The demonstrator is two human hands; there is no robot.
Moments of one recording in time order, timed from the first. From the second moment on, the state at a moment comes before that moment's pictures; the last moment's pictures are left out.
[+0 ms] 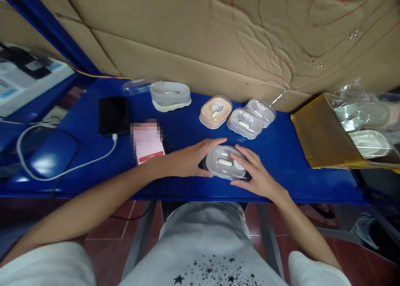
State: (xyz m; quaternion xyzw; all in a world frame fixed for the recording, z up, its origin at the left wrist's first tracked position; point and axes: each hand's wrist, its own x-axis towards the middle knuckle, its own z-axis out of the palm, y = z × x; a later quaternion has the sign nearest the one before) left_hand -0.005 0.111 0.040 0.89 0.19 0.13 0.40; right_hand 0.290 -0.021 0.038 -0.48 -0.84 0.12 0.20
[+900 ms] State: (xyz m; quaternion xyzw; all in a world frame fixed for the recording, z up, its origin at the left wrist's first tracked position) left_hand -0.055 0.211 0.053 0.86 0.49 0.12 0.03; right_hand 0.441 -0.028 0.036 -0.67 -0.70 -0.13 0.19
